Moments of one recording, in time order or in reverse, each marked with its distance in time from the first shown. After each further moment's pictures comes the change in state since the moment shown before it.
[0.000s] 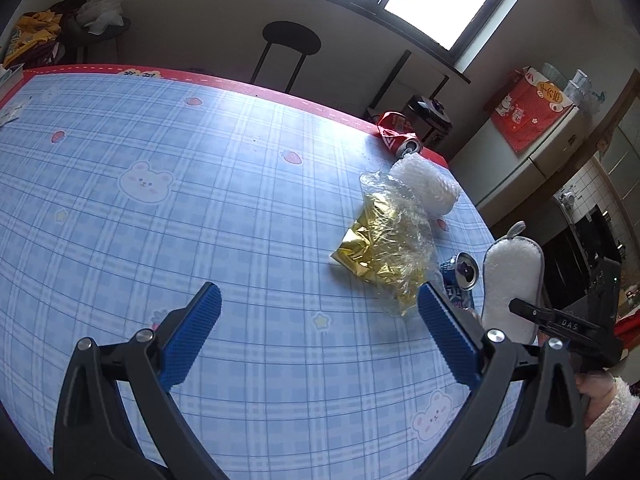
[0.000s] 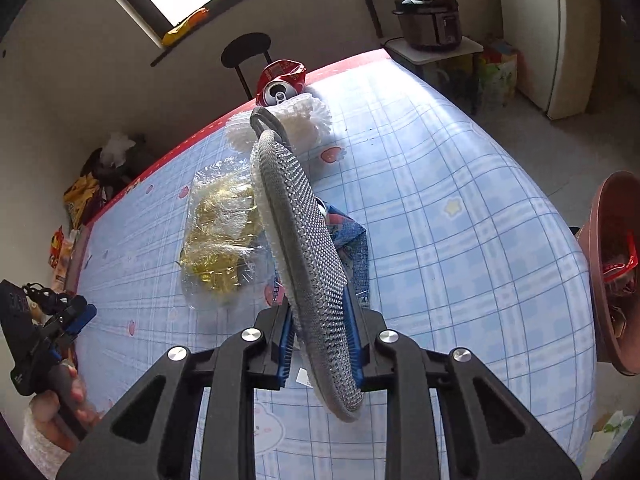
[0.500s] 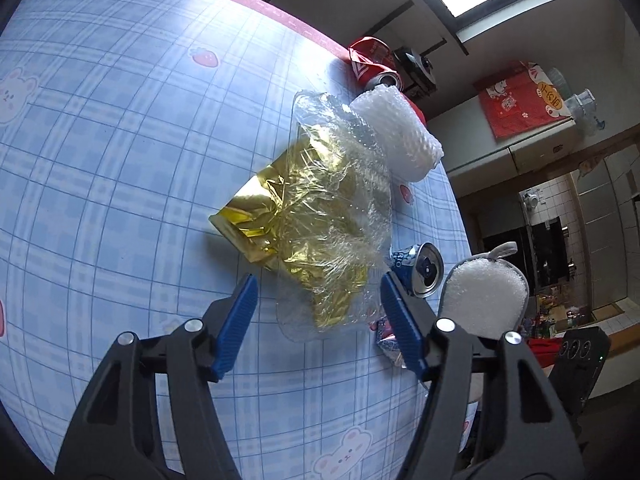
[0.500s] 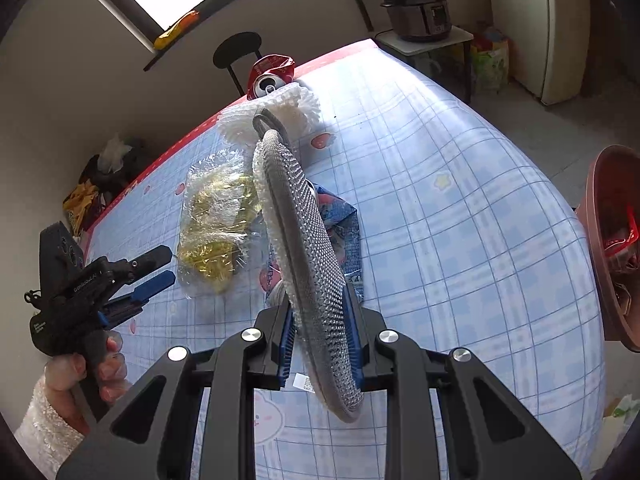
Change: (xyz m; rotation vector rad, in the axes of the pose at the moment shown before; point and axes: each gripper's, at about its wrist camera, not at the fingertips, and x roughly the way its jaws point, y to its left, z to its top) left arm 0.113 -0.039 0.004 -0.189 0.246 -0.179; right arm 0.002 -0.006 -0.009 0.033 0.002 -0.004
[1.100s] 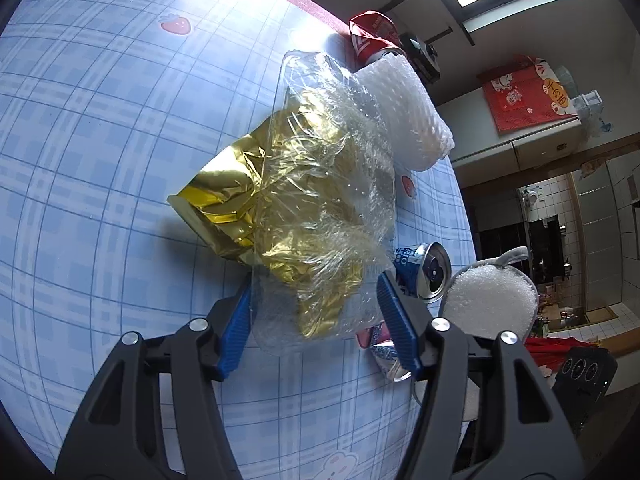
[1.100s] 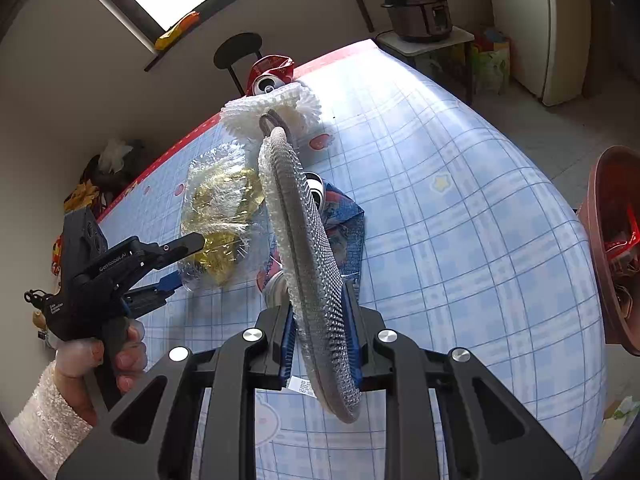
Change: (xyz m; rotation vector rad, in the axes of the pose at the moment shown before) left arm 0.039 -0.012 0.009 -0.002 0.064 0.030; right arm 0.002 -0.003 0.000 0.004 0.000 0.001
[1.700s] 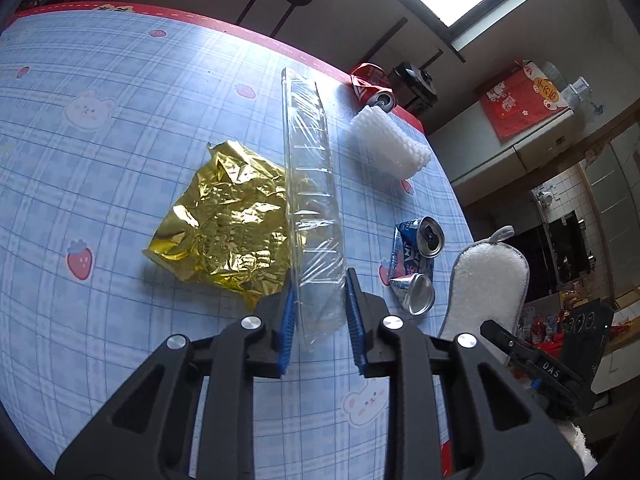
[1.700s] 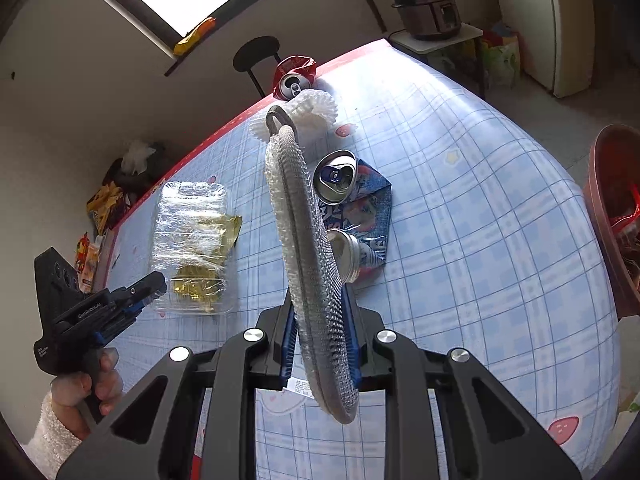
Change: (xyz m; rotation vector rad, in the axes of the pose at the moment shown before) left arm -0.124 0.013 -0.063 0.083 -0.169 0.075; right arm -0.032 0.010 -0.028 0.004 -0.018 0.094
